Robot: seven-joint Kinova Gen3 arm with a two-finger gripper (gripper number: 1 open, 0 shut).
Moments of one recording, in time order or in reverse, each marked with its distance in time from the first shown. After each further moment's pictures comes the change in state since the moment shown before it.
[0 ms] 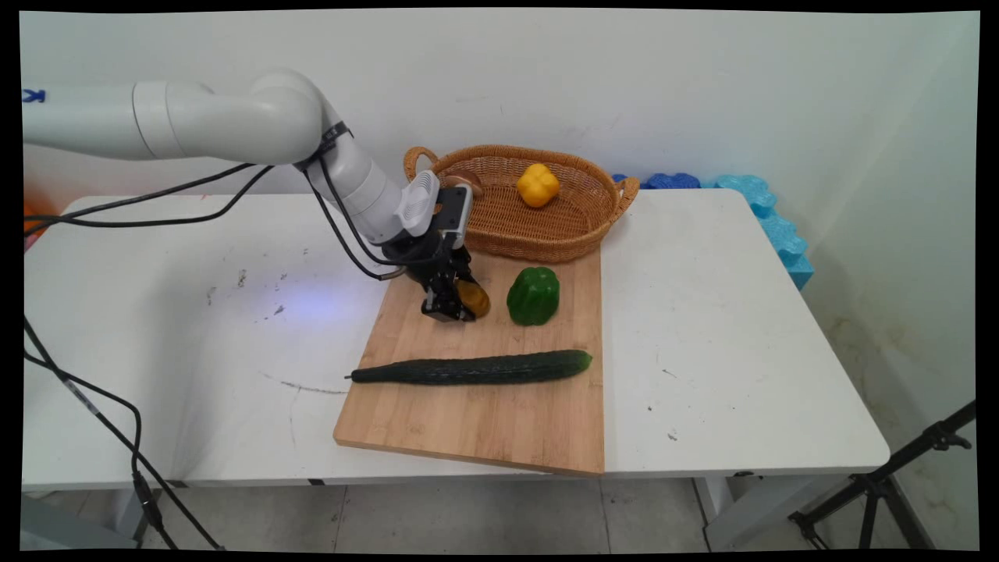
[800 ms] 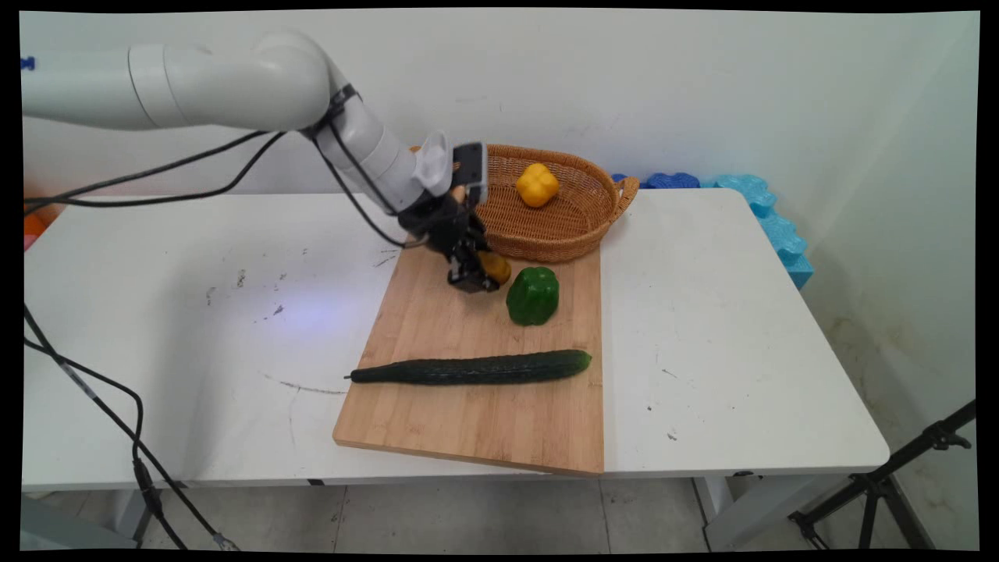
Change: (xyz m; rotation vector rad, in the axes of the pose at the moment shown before) arm 0.040 -0.016 -0.031 0.059 0.056 -0.150
